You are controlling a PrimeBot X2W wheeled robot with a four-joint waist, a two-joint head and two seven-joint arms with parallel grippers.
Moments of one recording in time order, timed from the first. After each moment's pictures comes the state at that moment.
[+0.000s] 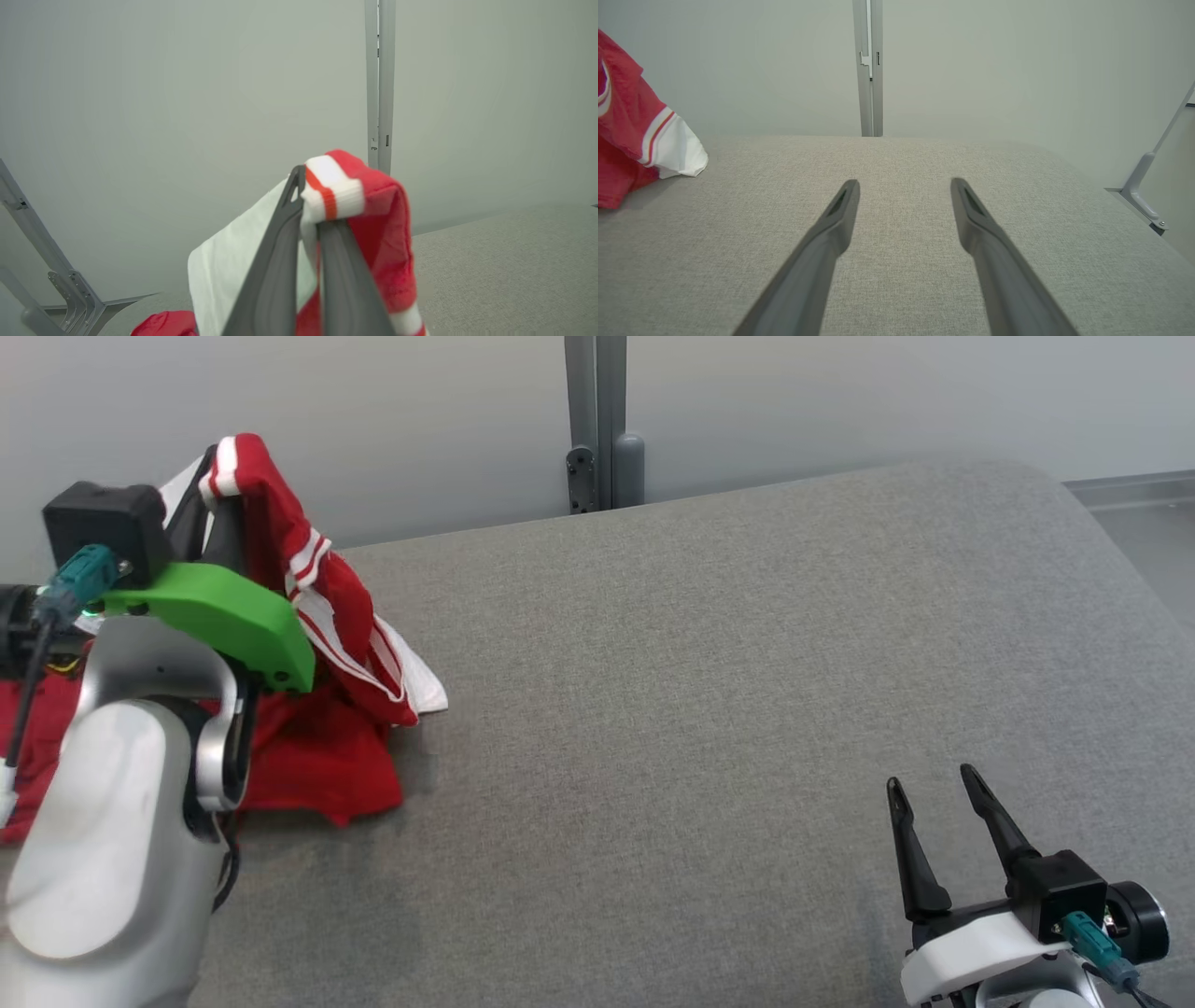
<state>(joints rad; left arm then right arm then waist) -0.56 0.34 -0.27 0.09 -0.36 0.13 0.21 0.05 -0.05 0.00 0.11 0.01 0.13 -0.26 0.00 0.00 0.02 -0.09</state>
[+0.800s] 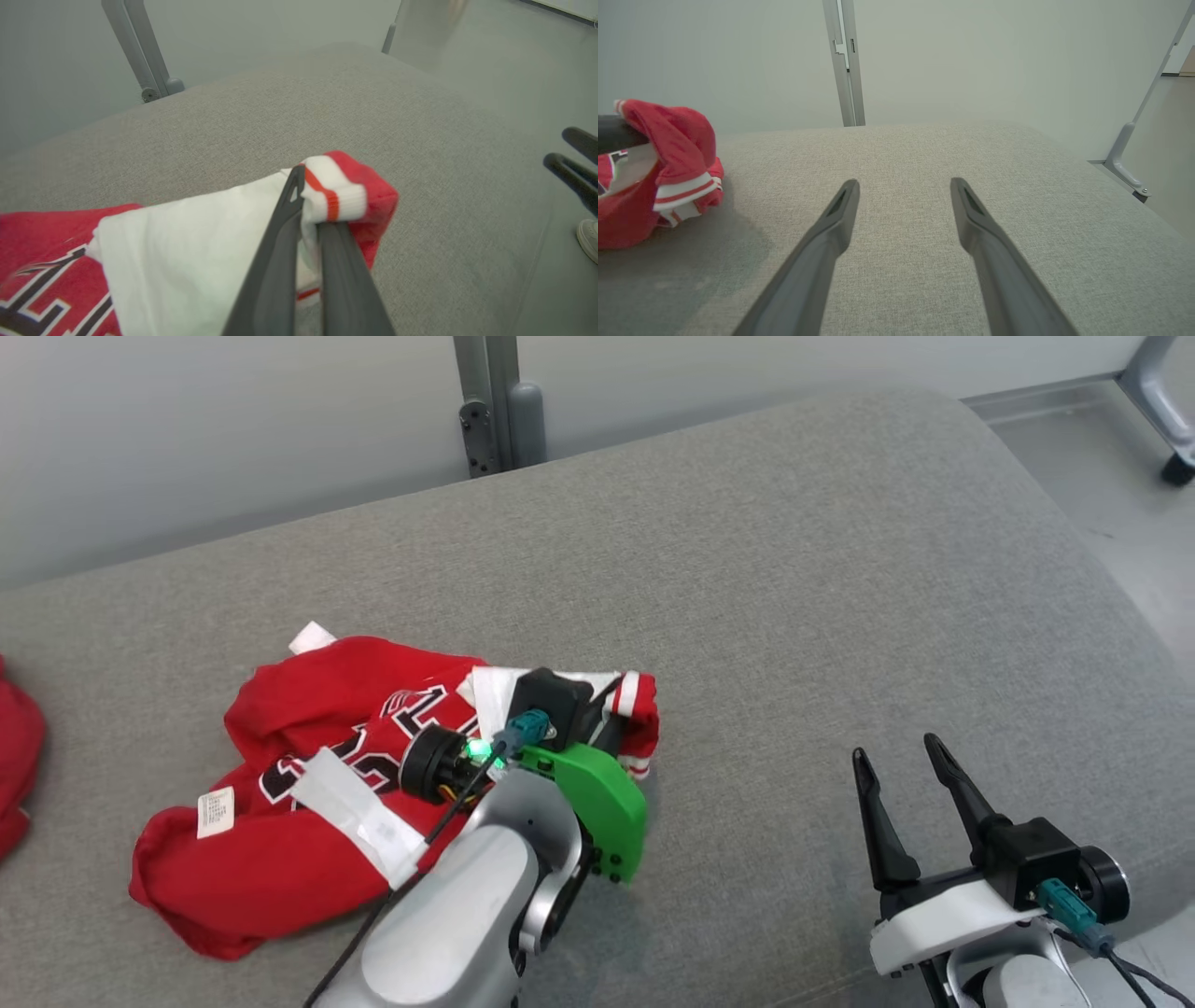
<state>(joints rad) -0.50 0.05 -0.73 0.36 -0.47 0.11 0.14 -0.02 -0.05 0.06 0.14 0.06 0.13 -0.26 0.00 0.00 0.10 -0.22</state>
